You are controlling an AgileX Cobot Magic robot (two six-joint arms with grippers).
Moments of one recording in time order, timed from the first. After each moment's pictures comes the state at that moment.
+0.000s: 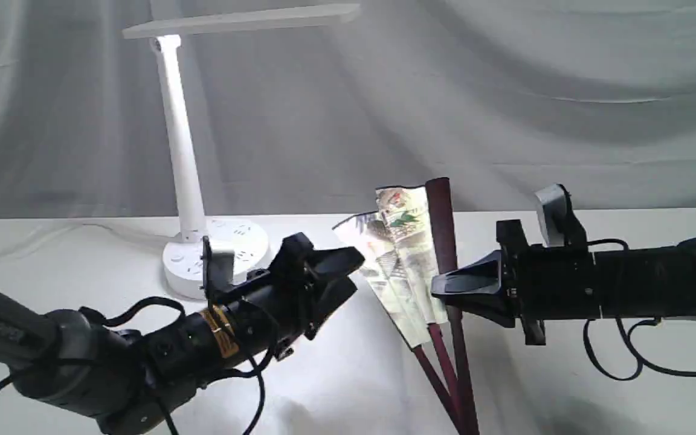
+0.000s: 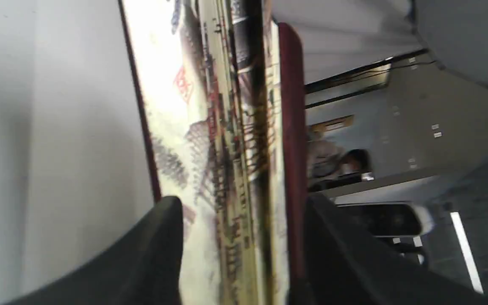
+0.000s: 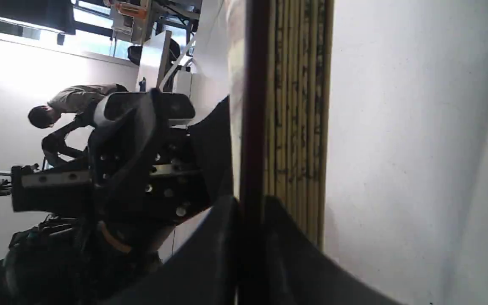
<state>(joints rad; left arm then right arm) -0.41 2.25 -1.05 0.54 -1.10 -1.58 -0.16 2.15 -1.18 1.58 1.20 -1.11</state>
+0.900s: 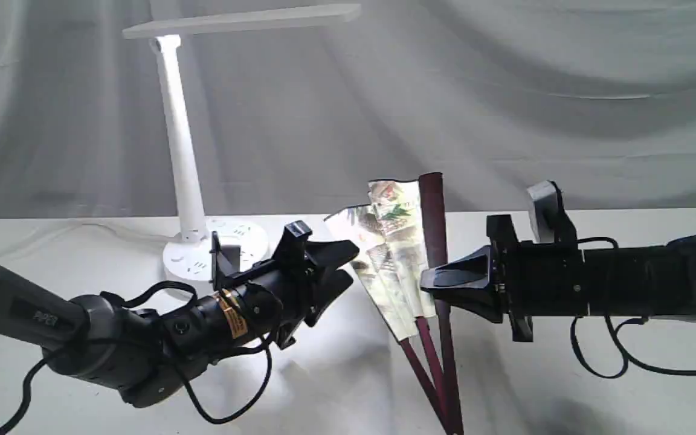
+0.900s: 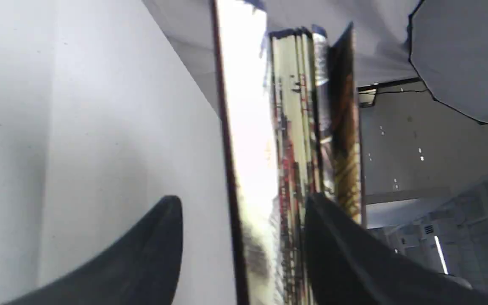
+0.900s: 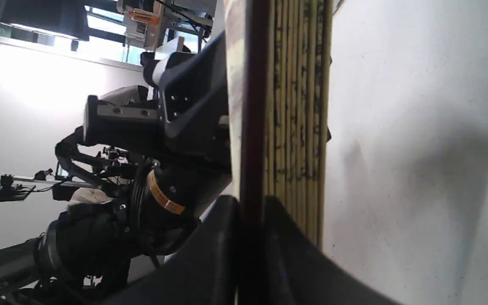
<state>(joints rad) -0.36 2.37 -1.24 0.60 -1.02 -1.72 -0.14 2.15 -1.18 1.63 1.20 -1.12</state>
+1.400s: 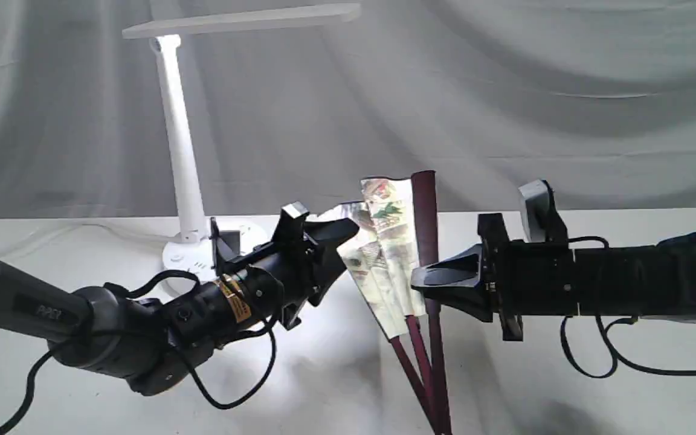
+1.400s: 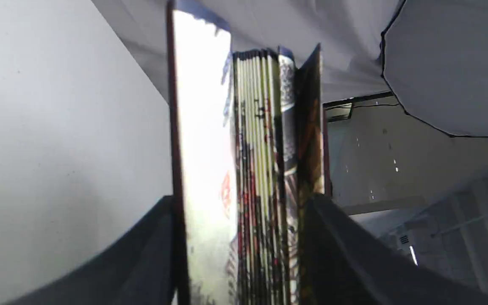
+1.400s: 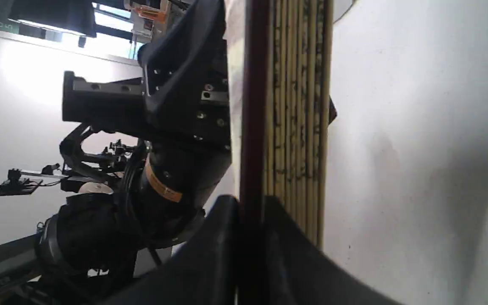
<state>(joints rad) -0.37 2.37 -1.27 0.56 -1.04 -1.73 -0.11 2.15 -1.18 1.65 1.20 -1.12</state>
